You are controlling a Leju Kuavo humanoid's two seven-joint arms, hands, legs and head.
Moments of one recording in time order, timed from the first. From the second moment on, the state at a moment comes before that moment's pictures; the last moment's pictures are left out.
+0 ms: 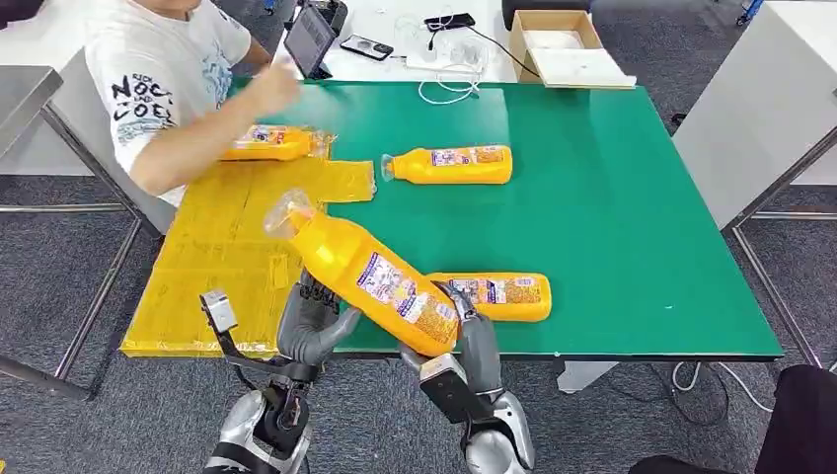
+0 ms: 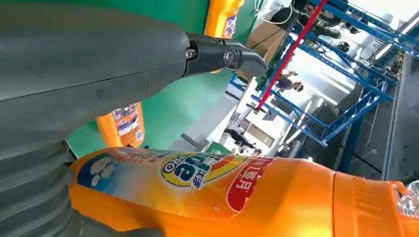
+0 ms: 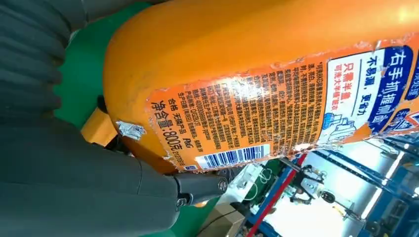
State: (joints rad) left arm -0.11 -0.27 -0.20 -1.28 0.43 -0.32 -0.38; right arm -0.02 0.23 0.31 -1.26 0.42 -0.39 -0.59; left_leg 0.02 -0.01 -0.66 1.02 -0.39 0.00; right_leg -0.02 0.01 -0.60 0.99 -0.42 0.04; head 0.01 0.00
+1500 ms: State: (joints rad) left arm -0.09 -0.27 -0.26 -1.28 0.38 -0.36 -0.36; right arm -0.10 0.27 0.33 -1.05 0.51 -0.38 -0.53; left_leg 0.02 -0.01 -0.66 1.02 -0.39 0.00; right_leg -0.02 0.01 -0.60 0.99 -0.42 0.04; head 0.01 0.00
